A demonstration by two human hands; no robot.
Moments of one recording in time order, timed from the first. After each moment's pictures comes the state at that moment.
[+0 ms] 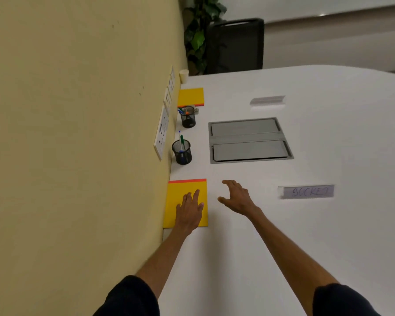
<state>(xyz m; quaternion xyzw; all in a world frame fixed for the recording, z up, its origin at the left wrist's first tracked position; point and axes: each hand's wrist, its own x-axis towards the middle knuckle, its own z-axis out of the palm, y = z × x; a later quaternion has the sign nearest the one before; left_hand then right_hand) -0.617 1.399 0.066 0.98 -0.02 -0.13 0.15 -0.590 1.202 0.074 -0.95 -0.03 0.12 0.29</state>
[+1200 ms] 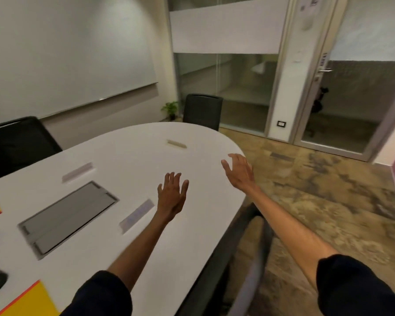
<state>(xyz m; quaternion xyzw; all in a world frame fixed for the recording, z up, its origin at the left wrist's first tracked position) -0.811 1.008 0.232 0.83 -0.48 0.00 0.27 -0.992 0.841 0.273 -0.83 0.44 -0.28 0.18</state>
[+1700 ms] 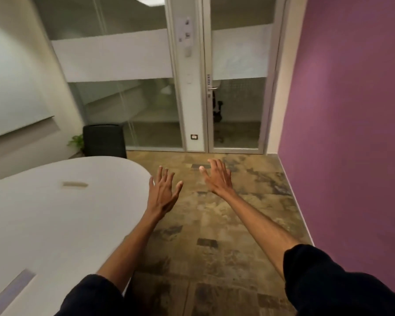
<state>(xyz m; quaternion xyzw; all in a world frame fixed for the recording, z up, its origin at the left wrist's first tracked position) -1.112 0.787 0.280 0.69 -0.69 0.04 0.22 -1.311 0.711 0.288 -0.74 0.58 -0.34 0.10</state>
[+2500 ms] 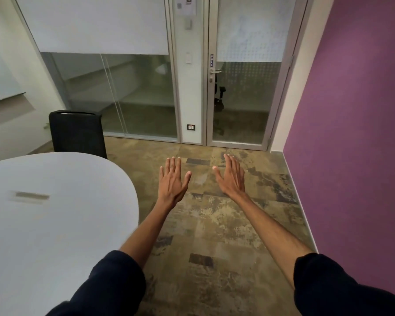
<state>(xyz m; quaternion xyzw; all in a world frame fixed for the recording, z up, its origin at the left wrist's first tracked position) -1.097 0.450 0.218 0.70 -0.68 0.00 0.25 -1.305 0.403 0.218 -0.71 0.62 -0.32 0.08</state>
